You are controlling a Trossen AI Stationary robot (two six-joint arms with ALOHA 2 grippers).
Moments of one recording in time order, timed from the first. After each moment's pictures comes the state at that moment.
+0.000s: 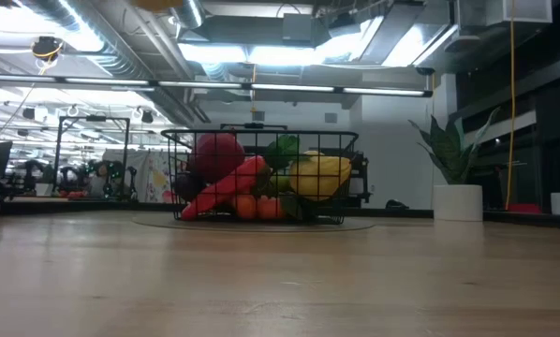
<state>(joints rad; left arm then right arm) -0.70 1.66 1.74 -1.48 -0.79 -0.69 0.78 2.32 2.36 -1.40 0.84 1.23</state>
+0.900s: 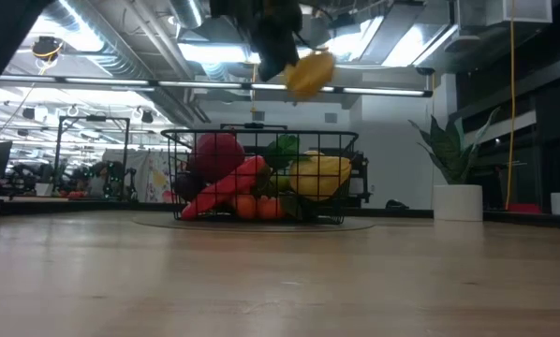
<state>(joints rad) 0.48 1.87 1.95 -0.93 0.52 0.17 0.74 2.32 2.36 -1.51 0.85 1.31</state>
